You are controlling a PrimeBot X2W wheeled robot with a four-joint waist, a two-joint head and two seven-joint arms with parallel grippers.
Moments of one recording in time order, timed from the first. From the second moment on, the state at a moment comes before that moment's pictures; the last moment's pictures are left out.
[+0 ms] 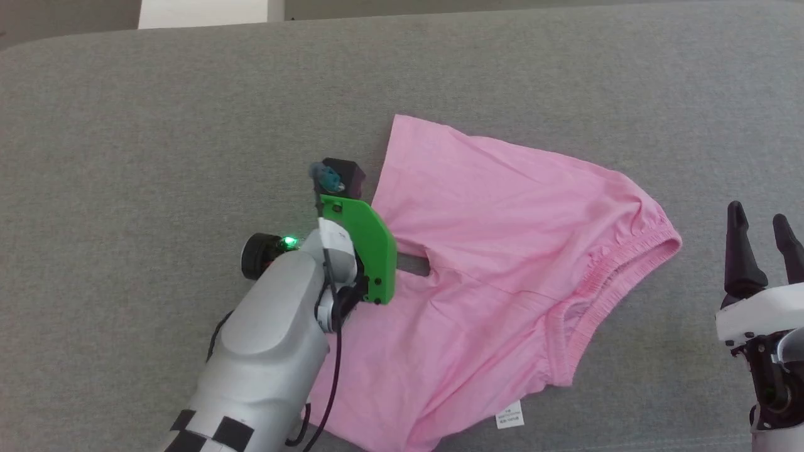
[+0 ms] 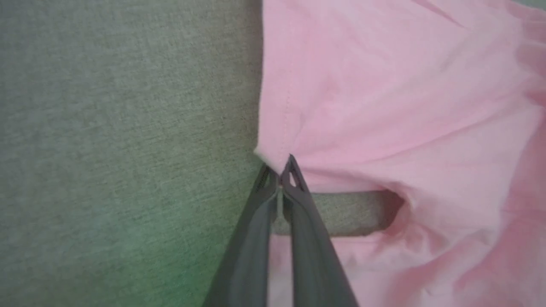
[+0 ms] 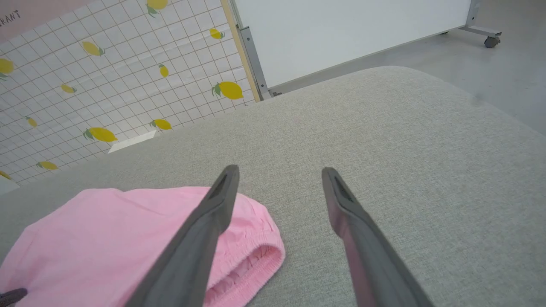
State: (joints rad) left arm -0.70 0.05 -0.48 0.67 -0.49 0.01 0.46; right arm -0.18 -0.05 -0.32 0.06 0.32 0.13 0.10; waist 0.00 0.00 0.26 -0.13
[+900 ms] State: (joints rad) left arm -0.01 0.10 -0.34 0.12 -0.71 0.21 0.37; right arm -0.14 -0.05 -0.27 0.10 0.30 0.13 0.12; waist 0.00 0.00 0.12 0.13
